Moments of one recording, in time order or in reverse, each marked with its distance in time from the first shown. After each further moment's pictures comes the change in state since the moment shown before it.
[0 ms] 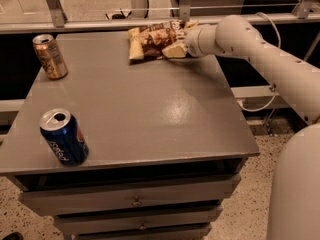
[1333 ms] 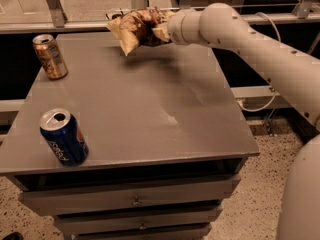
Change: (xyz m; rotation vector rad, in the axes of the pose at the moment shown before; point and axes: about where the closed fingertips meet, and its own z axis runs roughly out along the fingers) arm -0.087 0.039 -0.007 0.019 -0.121 -0.050
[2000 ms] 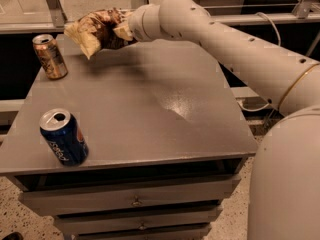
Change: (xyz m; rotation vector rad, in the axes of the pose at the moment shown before) arm -0.061 0.081 0.047 -0.133 -0.029 -0.036
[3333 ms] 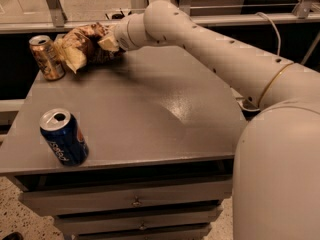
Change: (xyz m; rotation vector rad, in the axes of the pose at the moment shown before) arm 0.002 0.053 0.035 -0.134 0.020 0.008
